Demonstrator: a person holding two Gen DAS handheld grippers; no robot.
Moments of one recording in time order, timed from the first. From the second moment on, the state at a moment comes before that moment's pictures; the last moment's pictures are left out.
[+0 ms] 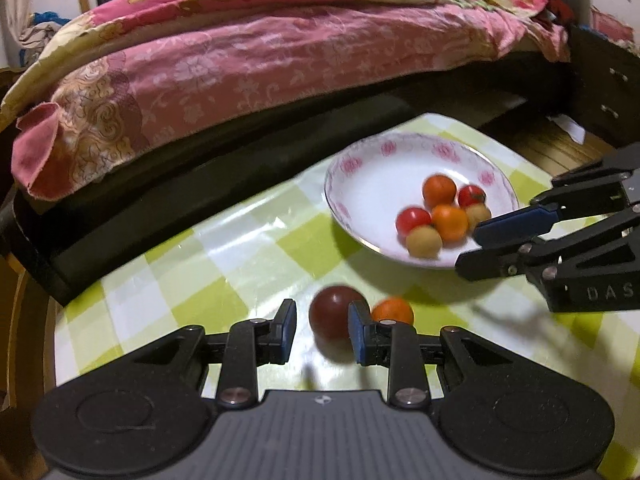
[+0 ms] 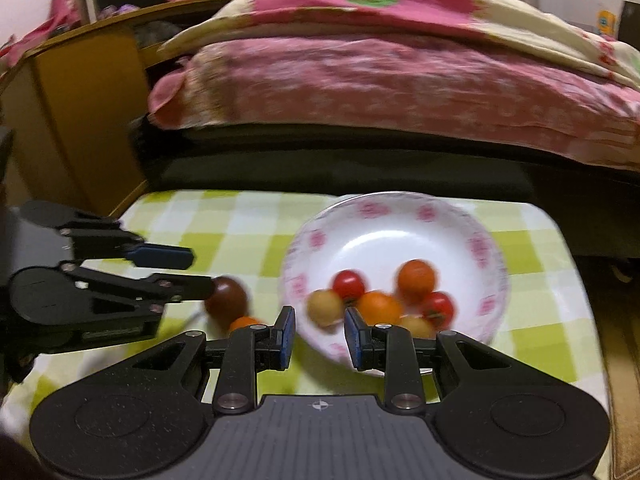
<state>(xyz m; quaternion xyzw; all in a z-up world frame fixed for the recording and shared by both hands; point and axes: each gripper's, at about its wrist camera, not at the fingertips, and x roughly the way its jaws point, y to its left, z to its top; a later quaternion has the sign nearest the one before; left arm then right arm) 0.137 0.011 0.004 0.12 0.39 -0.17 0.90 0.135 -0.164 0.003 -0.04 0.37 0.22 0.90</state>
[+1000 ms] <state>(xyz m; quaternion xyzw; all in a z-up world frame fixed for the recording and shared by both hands) 0.131 0.040 -0.006 0.08 0.40 -0.19 0.89 0.150 -0.104 -0.043 -0.07 0.40 0.26 0.88</state>
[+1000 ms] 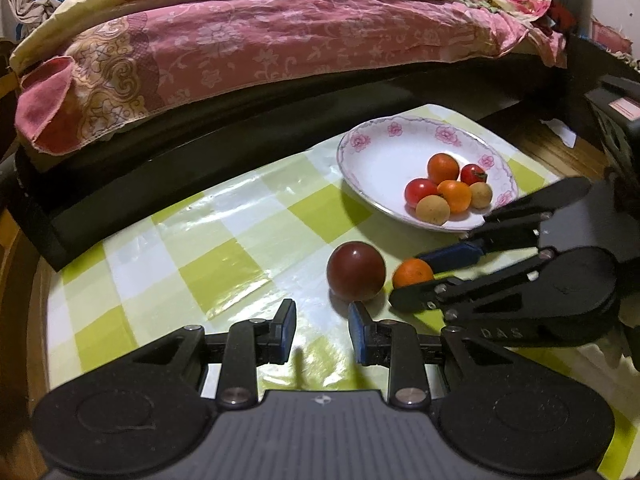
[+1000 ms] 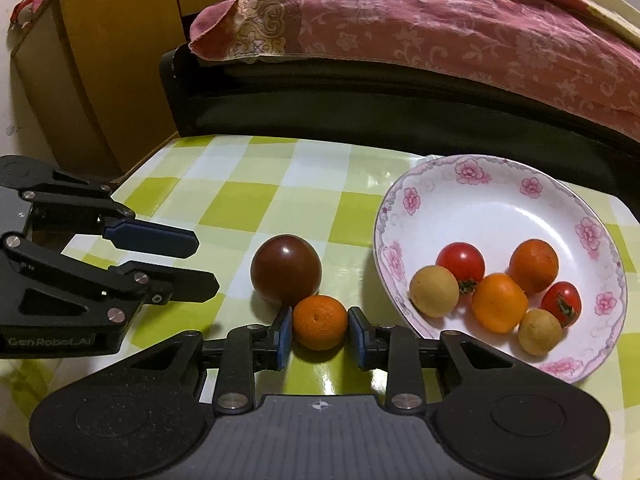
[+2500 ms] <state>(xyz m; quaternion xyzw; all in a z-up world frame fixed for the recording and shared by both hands) 0.101 -0.011 -0.015 0.10 0.47 -0.19 0.86 0.098 -0.186 -0.017 -0.03 0.46 0.18 0.87</state>
